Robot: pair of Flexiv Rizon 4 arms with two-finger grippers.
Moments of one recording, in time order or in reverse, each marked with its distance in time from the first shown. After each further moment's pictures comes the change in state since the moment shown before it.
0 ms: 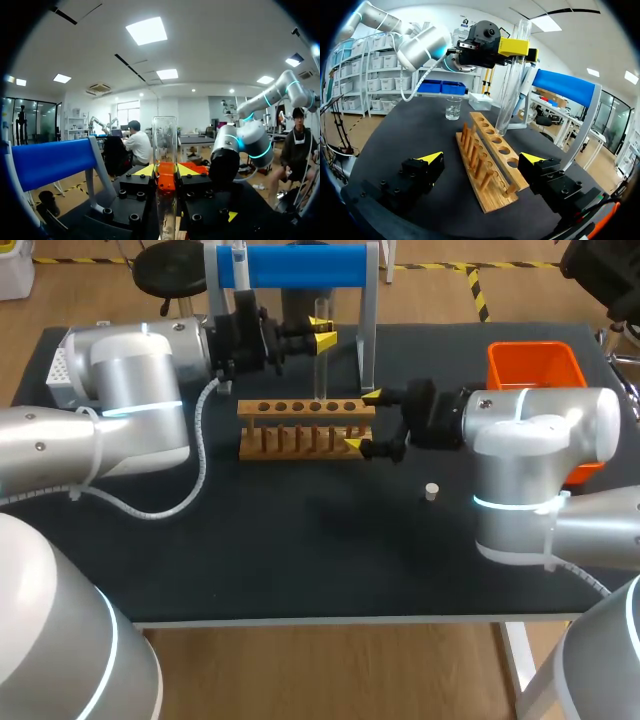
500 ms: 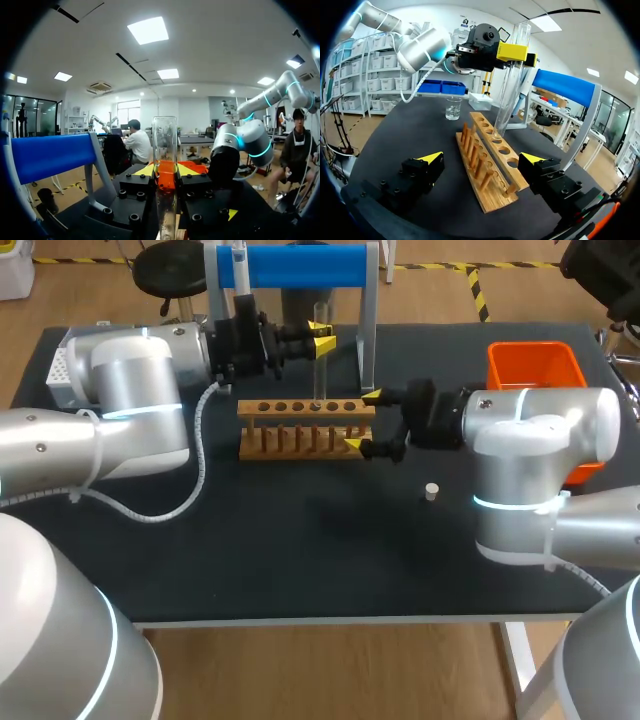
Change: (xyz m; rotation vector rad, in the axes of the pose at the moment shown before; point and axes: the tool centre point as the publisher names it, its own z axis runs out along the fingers) left arm 0.000 0.009 -0.001 -0.001 -0.001 -0.017; right arm 0.000 0.000 0.000 0.000 0.000 0.000
